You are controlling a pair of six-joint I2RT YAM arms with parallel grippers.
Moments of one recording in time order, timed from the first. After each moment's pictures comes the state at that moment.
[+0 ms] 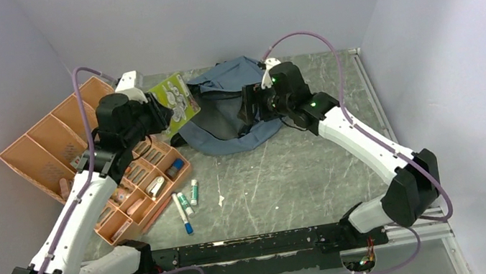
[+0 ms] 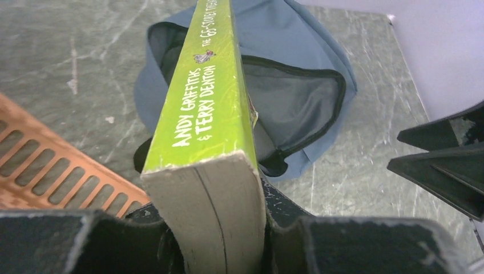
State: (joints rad) left arm -0.34 1.10 1.09 -0.34 0.06 -0.36; right arm 0.56 1.40 1.25 -0.44 -0.09 0.36
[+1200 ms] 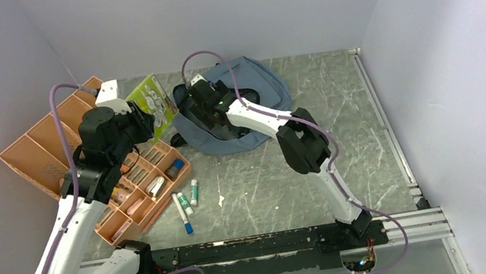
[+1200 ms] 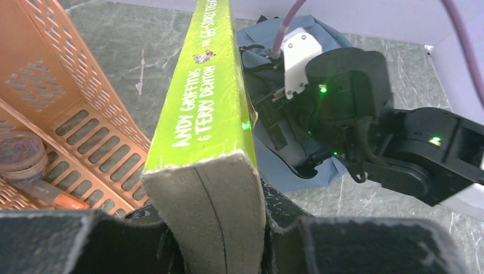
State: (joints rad) left arm -0.34 0.93 1.09 -0.46 -0.14 -0.34; right arm 0.77 2.30 1.94 -0.47 0.48 -0.06
